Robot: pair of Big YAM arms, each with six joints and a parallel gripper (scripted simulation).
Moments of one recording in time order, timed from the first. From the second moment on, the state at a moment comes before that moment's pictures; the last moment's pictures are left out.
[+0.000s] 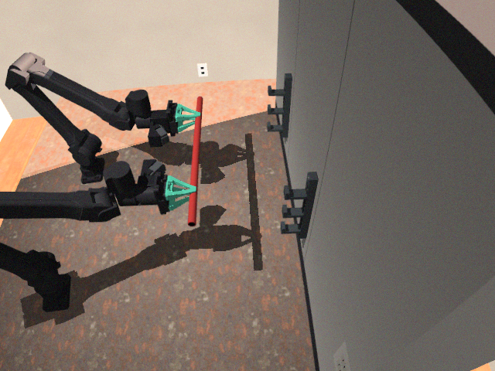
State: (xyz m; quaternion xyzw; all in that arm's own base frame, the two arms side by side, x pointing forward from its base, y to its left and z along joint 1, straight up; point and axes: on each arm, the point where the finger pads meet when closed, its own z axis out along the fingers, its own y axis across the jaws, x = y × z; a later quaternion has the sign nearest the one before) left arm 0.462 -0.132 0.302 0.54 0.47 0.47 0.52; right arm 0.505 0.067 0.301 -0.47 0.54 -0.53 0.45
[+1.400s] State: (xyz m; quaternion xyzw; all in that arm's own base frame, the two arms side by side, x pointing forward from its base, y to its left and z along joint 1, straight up) left arm 0.460 -0.132 0.298 0.55 0.48 0.46 0.52; right arm 0.503 0.067 0.297 -0.47 0.55 -0.53 0.45
